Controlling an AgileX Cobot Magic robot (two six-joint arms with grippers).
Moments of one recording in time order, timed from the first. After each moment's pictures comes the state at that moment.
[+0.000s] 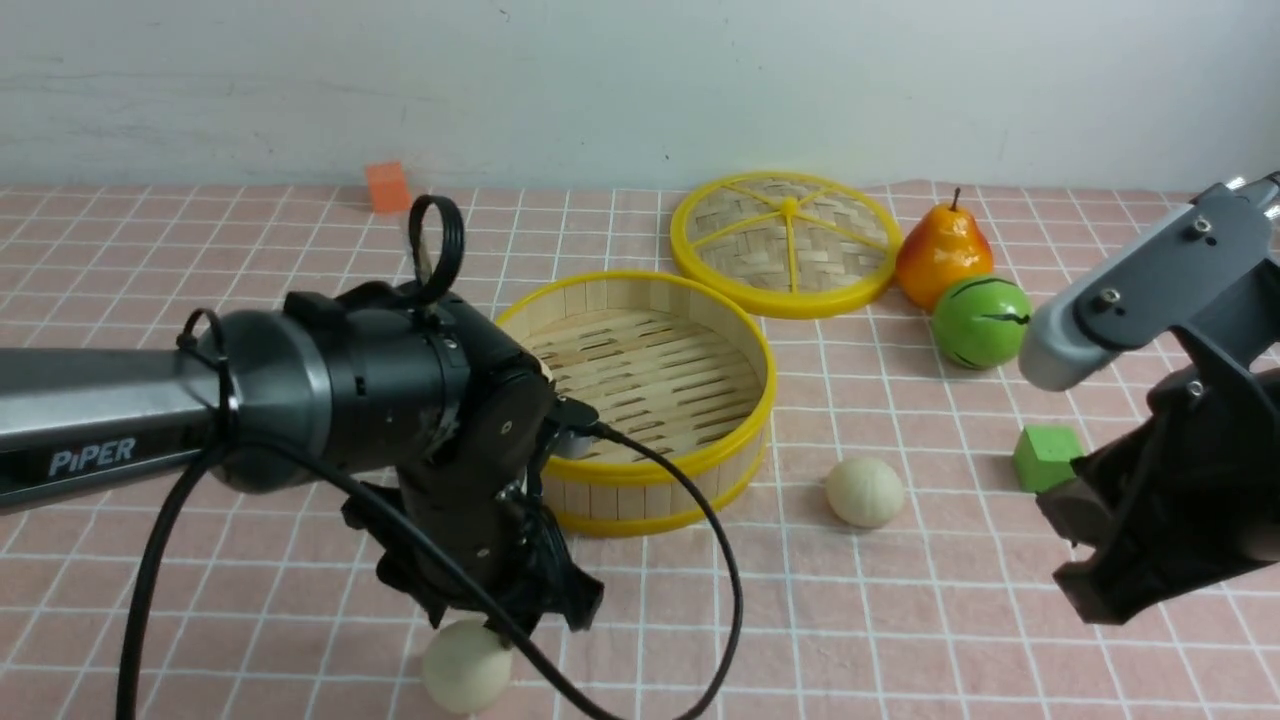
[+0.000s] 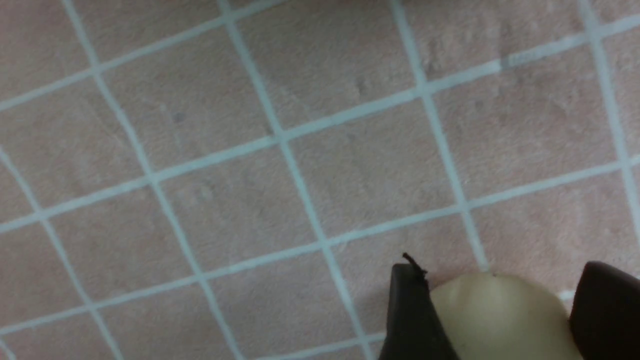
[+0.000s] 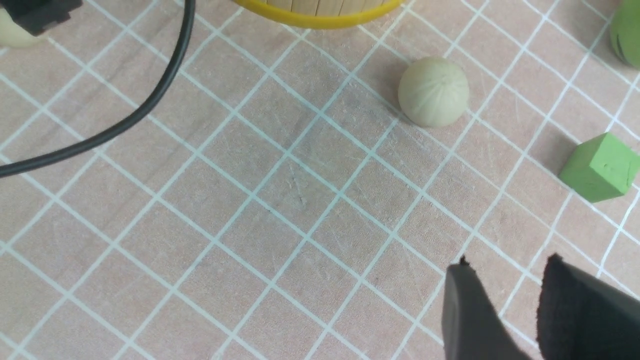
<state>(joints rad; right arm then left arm) 0.58 1.10 -0.95 -0.14 0.82 0.05 -0.61 1.82 -1.18 0.21 0.88 -0.36</state>
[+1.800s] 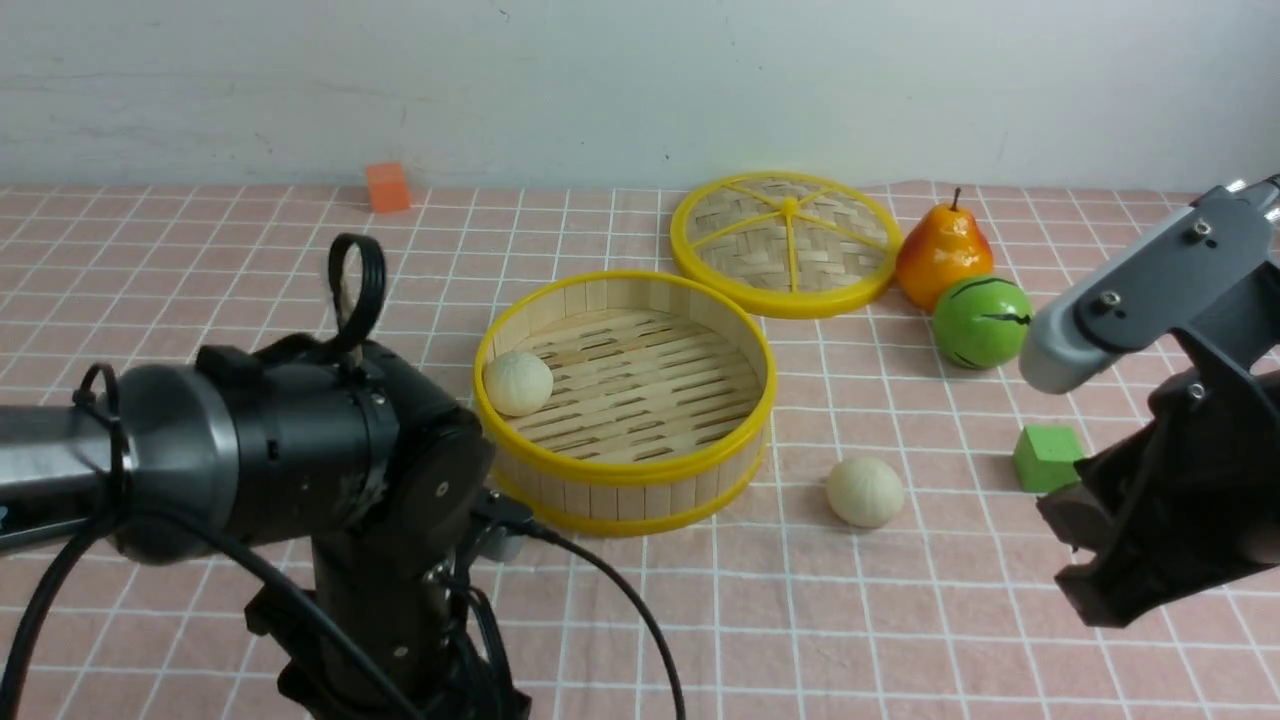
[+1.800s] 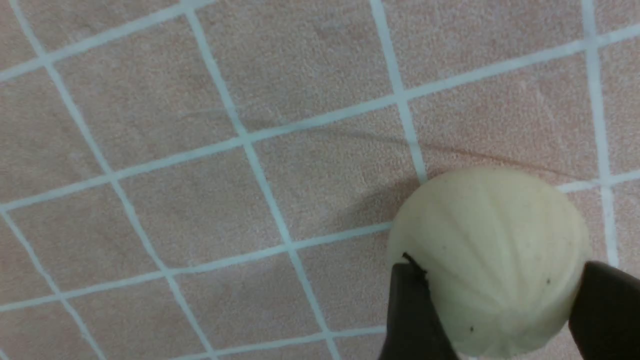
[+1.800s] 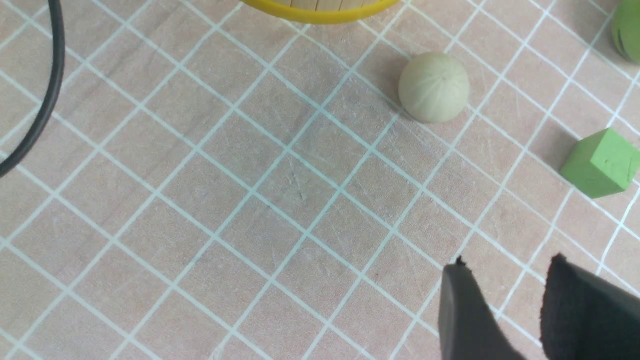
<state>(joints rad) 0.58 1.10 -0.95 -0.14 0.83 0.05 -0.61 1.71 -0.99 0.13 0.95 -0.34</state>
